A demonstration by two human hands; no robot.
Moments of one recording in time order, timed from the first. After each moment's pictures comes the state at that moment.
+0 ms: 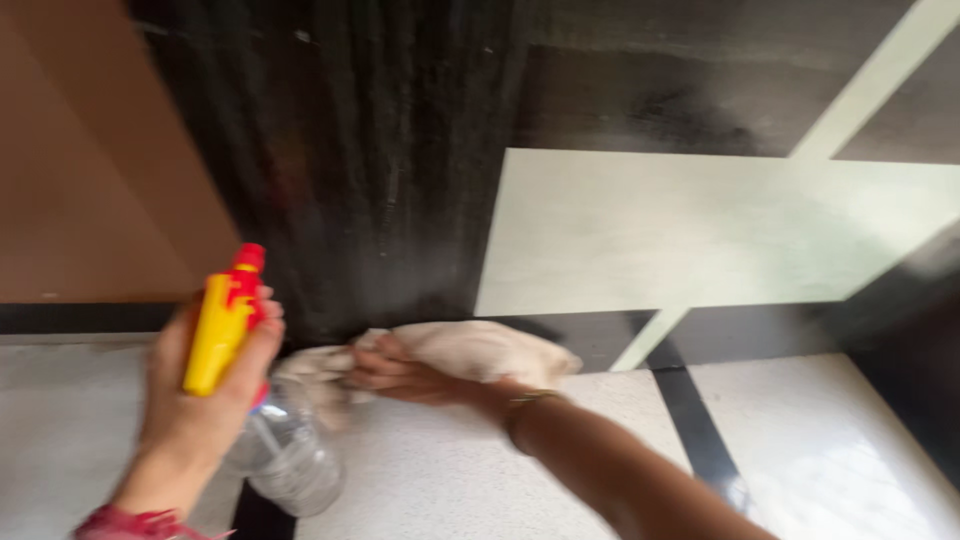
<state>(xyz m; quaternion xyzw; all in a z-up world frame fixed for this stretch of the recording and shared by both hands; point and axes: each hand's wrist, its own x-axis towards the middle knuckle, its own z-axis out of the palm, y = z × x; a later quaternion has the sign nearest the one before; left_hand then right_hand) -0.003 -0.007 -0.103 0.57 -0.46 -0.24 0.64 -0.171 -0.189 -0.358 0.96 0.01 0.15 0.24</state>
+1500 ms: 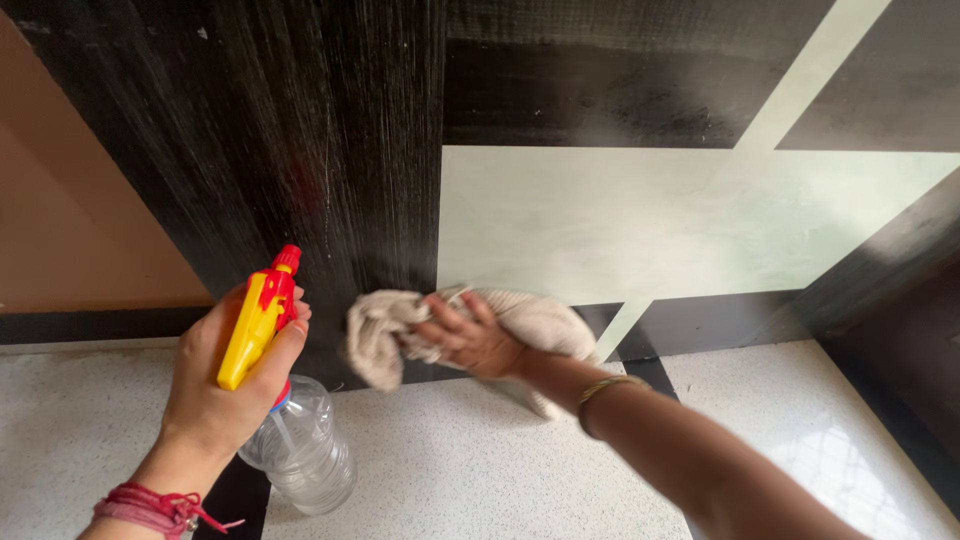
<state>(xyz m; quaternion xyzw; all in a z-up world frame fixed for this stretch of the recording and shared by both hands) -0.054 -0.029 -0.093 0.61 -0.55 -0.19 0.53 -0.310 -0.221 -0.275 0.89 -0.05 0.29 0.35</state>
